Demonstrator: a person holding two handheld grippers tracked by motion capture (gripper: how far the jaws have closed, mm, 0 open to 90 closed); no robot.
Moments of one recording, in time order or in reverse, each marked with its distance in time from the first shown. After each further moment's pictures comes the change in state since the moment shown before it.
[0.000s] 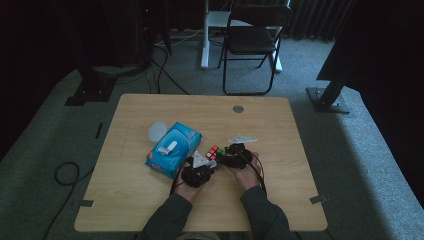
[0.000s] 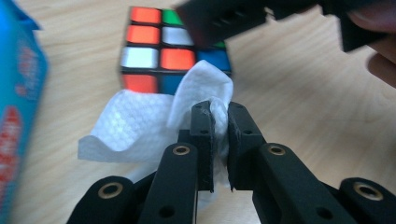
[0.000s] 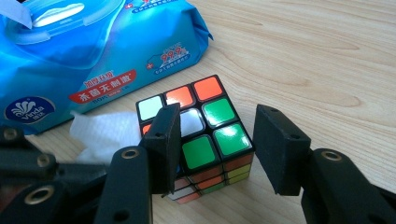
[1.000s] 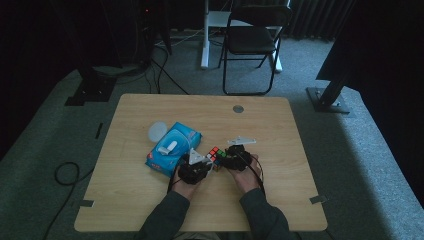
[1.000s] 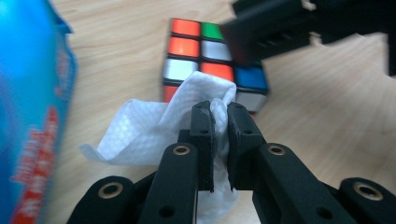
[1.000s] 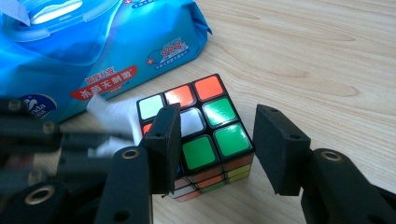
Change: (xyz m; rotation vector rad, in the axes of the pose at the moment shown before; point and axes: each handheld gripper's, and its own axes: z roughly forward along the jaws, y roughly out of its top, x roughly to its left) left arm 0.012 0.004 -0.003 -0.008 0.025 -0.028; right arm 0.008 -0.002 -0.004 0.014 -0.033 0.023
